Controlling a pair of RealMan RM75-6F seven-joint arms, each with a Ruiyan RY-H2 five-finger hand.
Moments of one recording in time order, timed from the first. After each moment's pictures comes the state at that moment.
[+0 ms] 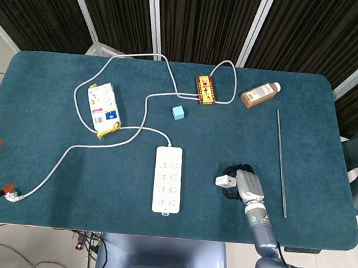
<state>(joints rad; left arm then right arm) -0.05 -1.10 -0.07 -1.68 1.45 1.53 0.07 0.56 -1.57 0.19 -1.64 -0.81 1.08 -0.31</state>
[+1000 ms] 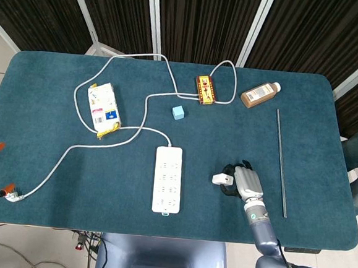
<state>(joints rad) -0.06 -1.10 -0.07 -1.69 1.45 1.53 0.08 0.56 -1.55 0.21 -1.64 -0.89 1.05 -0.27</state>
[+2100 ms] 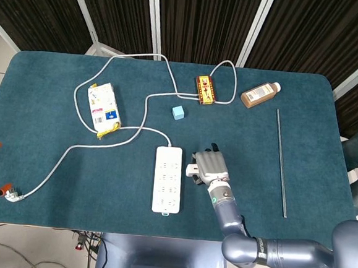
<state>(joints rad) -0.05 -1.08 -0.08 -1.69 1.43 1.52 0.06 0.99 -1.56 0.35 -1.86 -0.28 1.20 -0.92</state>
